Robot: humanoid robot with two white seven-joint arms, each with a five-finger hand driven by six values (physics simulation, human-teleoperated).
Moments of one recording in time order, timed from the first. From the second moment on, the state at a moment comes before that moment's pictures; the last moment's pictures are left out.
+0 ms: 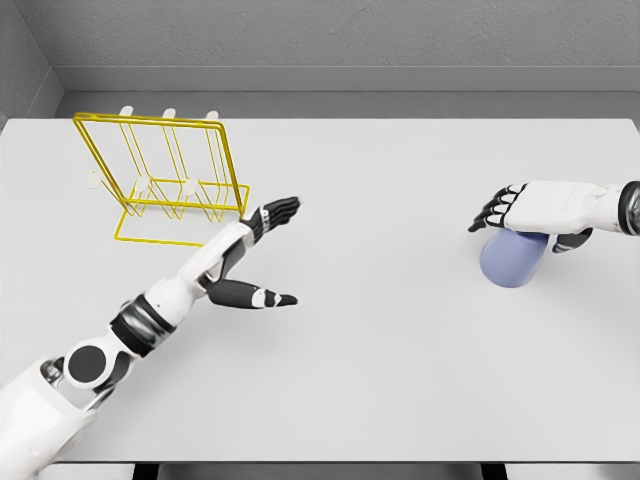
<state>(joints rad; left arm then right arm) -0.20 0.56 -0.66 -1.64 0.40 -0.34 -0.11 -0.73 -0.96 0.78 -1.46 0.51 -0.60 0.61</state>
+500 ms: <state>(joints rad) -0.15 0.58 -0.66 -1.63 0.47 -0.31 -0.20 -0.73 -0.98 0.79 -1.50 0.53 -0.61 0.61</state>
